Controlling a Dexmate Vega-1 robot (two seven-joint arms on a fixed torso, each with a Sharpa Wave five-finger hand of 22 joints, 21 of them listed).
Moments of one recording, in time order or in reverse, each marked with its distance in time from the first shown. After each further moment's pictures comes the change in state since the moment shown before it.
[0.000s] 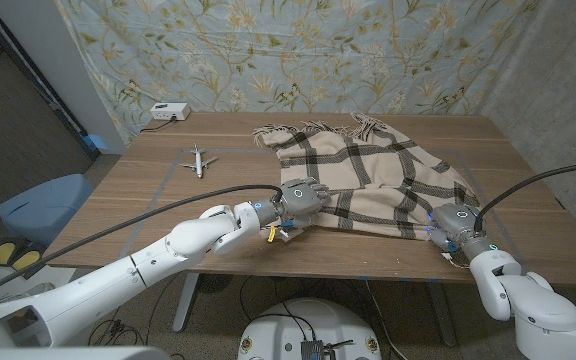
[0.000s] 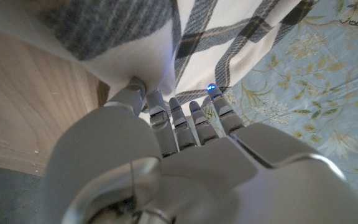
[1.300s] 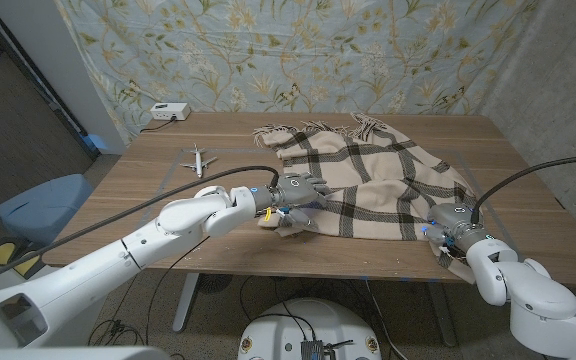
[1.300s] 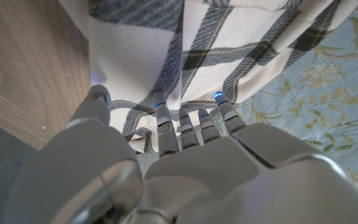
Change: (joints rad) left arm -0.051 0.007 -0.047 -0.035 -0.171 -0.108 -0.260; left_hand -0.323 -0.221 -0.065 -0.044 0.028 -0.410 -0.053 -0.085 -0.102 -0.175 0.022 0.004 -0.005 -0.156 0.088 -0.011 -0.012 -0.144 0.036 -0.005 -0.005; right arm 0.071 -0.011 -0.015 -0.035 0.036 0.004 0.207; right_hand -0.144 -0.040 0.082 -0.051 -0.001 -0.241 -0.008 -0.097 -0.050 -0.104 0.068 0.014 -0.009 -0.050 0.000 -0.031 -0.035 -0.006 0.064 0.000 -0.005
